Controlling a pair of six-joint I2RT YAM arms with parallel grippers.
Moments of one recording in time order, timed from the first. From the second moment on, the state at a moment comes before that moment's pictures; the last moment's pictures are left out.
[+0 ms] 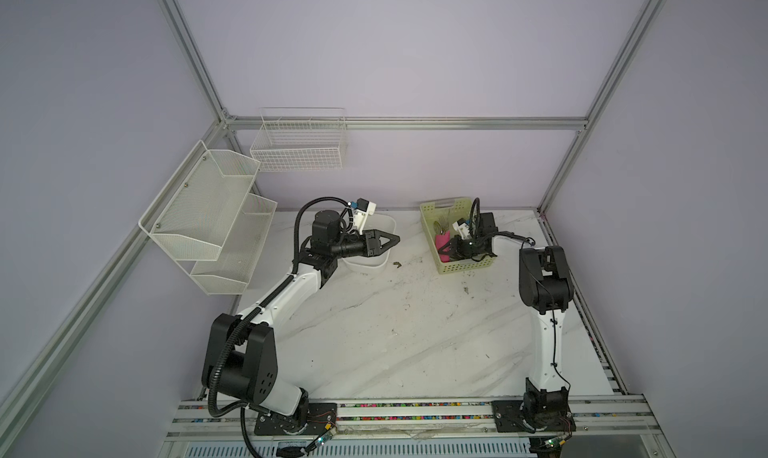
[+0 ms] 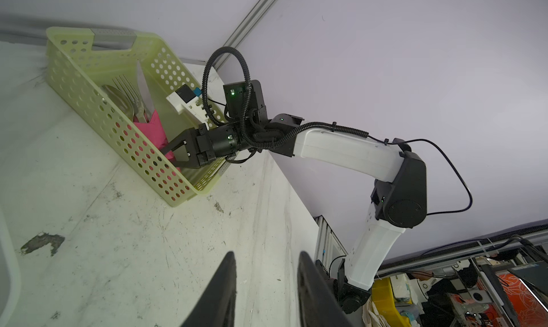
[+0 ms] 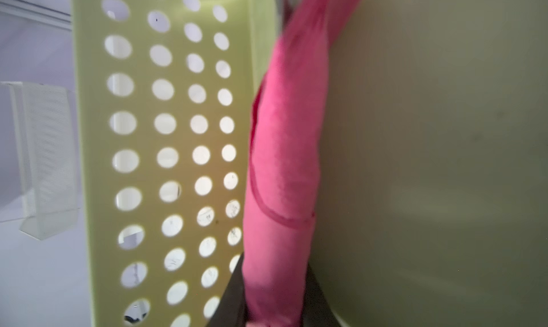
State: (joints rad) left arm -0.28 1.52 1.13 0.11 0.90 -0.60; right arm 0.17 2.27 1.55 -0.24 -0.78 0.46
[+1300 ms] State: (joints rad) left arm -0.44 2.02 1.50 -0.14 0.66 -0.64; right arm 0.20 2.34 1.60 -0.21 -0.88 0.52
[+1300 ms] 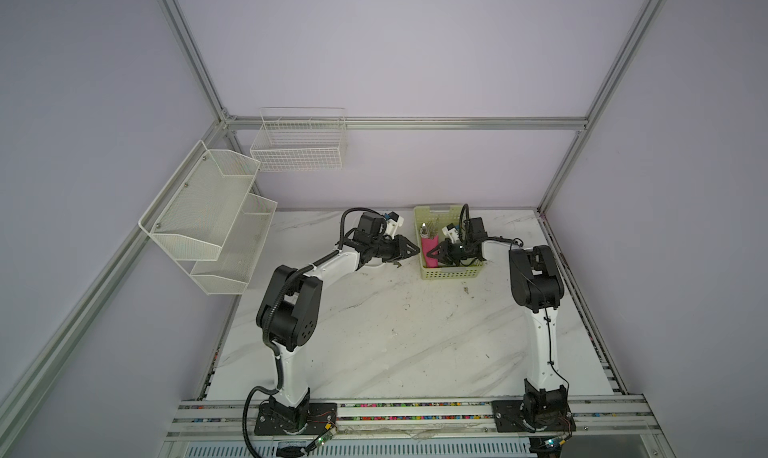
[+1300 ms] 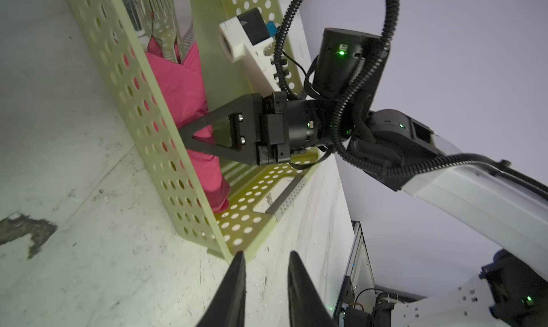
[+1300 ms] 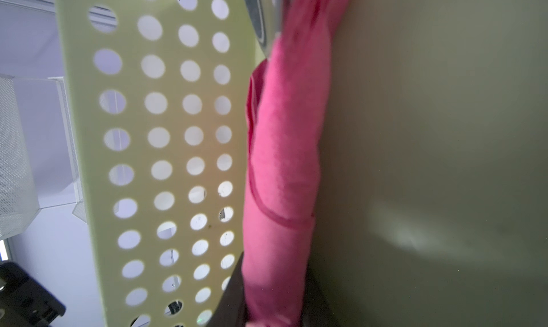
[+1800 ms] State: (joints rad) left arm -0.49 2.28 1.90 -0.35 0.45 -0.68; right arm 0.25 2.26 1.39 0.04 -0.87 0.68
